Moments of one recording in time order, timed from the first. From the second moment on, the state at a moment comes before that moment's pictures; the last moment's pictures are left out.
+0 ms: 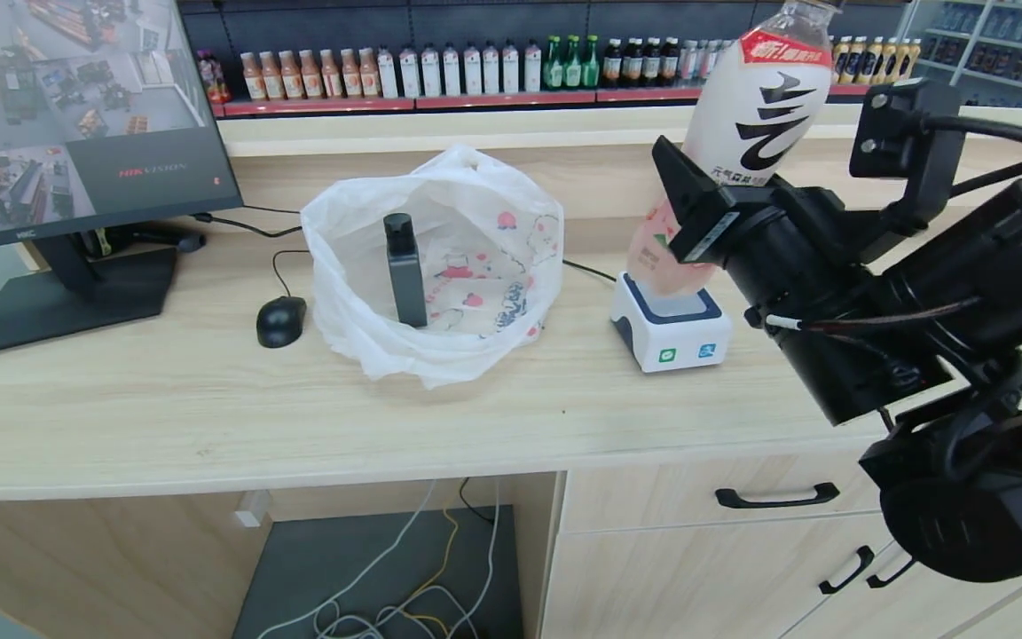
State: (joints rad) left arm 0.00 0.00 0.00 0.00 0.00 0.00; right arm 0.63 1.79 -0.88 -1.50 -0.24 -0.05
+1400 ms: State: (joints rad) left arm 0.00 0.00 0.00 0.00 0.00 0.00; right arm 0.50 1.89 -0.88 -1.57 -0.20 -0.03
